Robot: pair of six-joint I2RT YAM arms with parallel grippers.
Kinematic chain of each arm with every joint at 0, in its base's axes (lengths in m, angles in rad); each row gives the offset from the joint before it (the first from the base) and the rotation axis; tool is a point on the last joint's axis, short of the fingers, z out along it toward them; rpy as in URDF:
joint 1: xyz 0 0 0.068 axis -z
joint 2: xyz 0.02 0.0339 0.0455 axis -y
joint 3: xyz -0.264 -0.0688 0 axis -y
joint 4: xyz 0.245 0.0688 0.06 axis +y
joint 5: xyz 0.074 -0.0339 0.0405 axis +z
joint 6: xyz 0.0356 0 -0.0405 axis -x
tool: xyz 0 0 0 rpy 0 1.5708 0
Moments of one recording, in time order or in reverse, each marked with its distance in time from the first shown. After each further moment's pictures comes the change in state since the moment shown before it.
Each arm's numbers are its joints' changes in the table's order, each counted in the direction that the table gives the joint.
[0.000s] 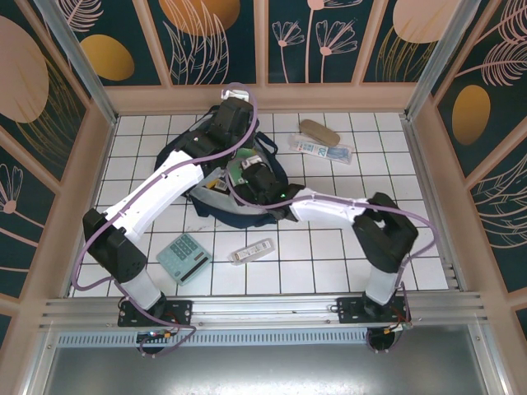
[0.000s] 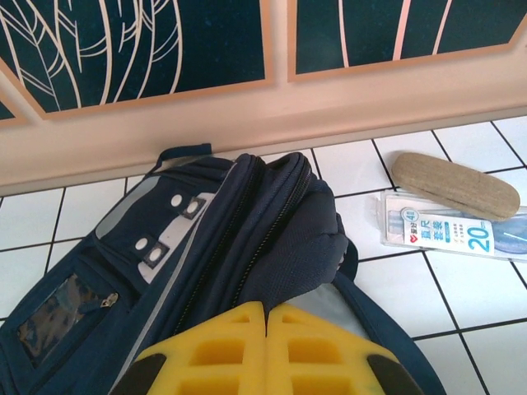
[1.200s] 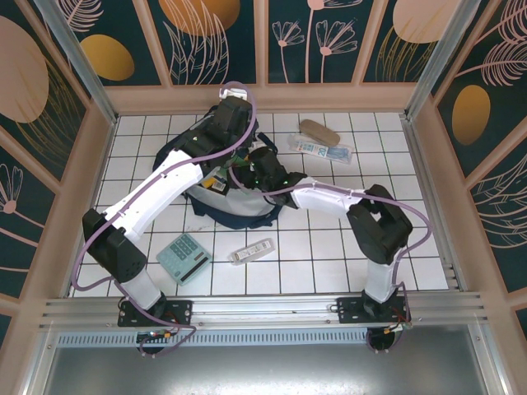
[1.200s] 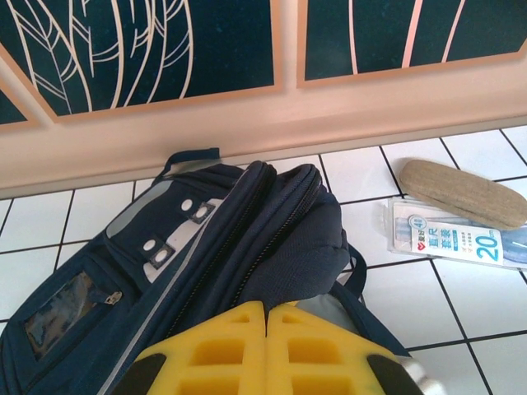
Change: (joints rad) left arm -0.007 0.000 -0.002 -0.006 0.012 0.000; right arm 0.103 -0.026 0.021 -0.114 0.204 -0.160
